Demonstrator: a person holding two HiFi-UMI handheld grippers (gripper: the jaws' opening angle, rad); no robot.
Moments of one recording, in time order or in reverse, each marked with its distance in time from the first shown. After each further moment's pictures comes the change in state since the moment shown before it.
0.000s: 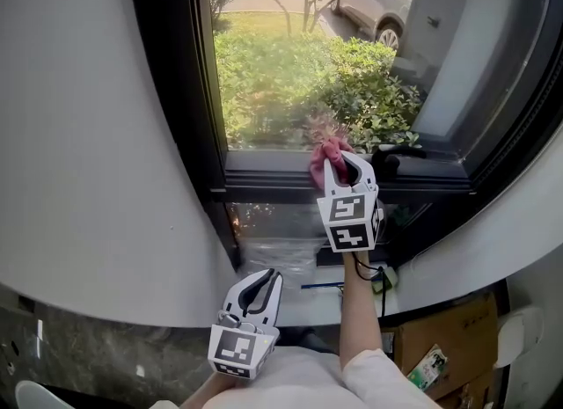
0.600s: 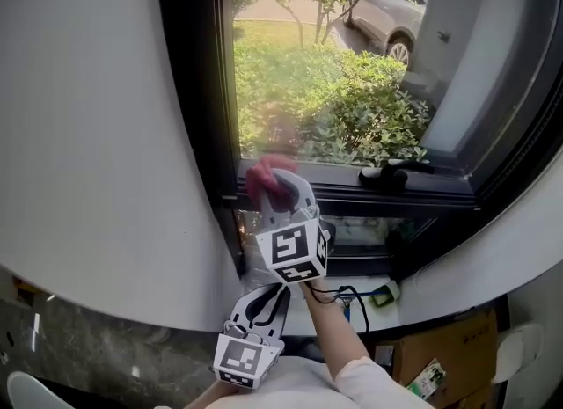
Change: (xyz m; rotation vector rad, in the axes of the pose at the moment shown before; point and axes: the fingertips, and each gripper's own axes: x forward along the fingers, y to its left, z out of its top) left arm -0.007 -0.010 -0.005 -0.011 0.017 -0.013; right arm -0.013 0.140 0.087 -0.036 -0.264 0.278
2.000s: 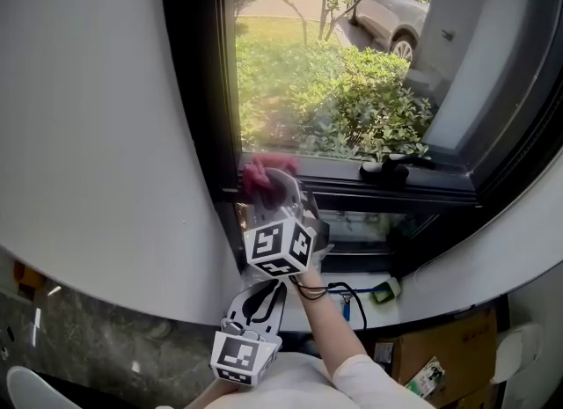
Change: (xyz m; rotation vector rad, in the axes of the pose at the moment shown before) left arm -0.007 0.003 -0.005 -0.027 -0.004 0.046; right arm 0.013 0.019 -0.022 -0.185 0.091 -0.033
